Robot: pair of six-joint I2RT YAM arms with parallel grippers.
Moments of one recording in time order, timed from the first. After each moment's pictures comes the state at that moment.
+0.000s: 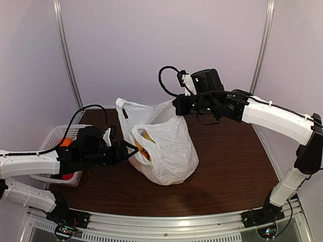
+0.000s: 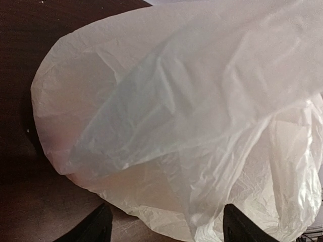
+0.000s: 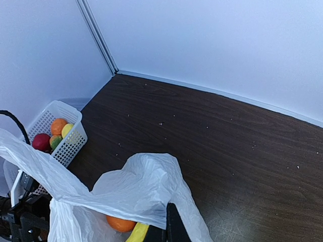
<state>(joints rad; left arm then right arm) -0.82 1.11 0.57 0.08 0.09 -0.94 0.86 1.62 1.57 -0.38 0.20 0.34</state>
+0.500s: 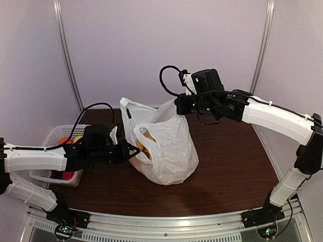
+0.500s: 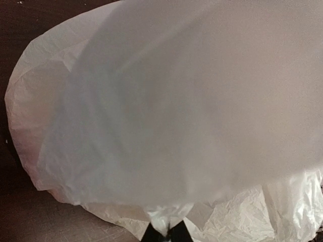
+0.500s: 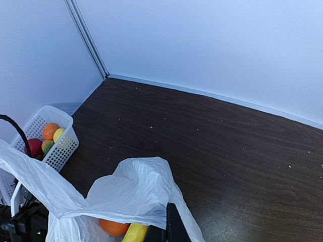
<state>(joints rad) -0.84 1.22 0.62 0.14 0.11 -0.94 0.86 1.62 1.56 -0.38 0.25 0.35</state>
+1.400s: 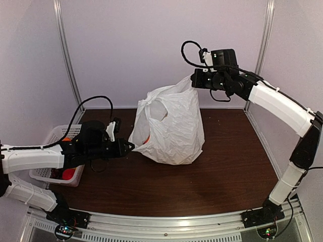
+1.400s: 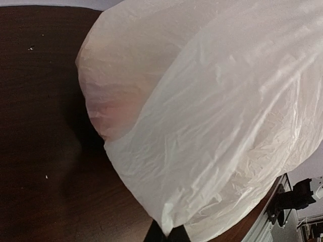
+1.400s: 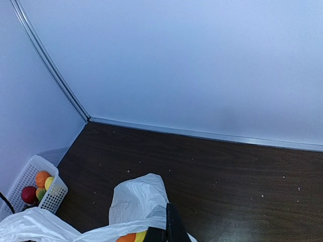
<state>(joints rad) -0.78 1.19 0.65 0.08 0.08 -0.67 0.64 1.67 1.78 -0.42 0.18 0.34</state>
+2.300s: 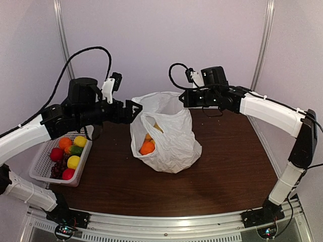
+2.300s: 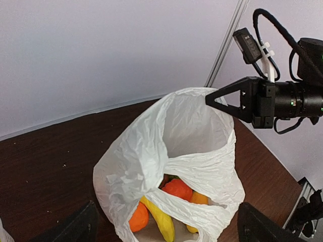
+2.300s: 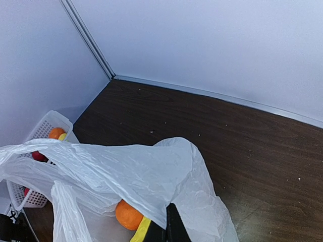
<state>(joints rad) -0.85 1.19 1.17 -0.29 -0.14 -0.31 0.67 1.70 1.58 -0.30 -0.04 0.32</state>
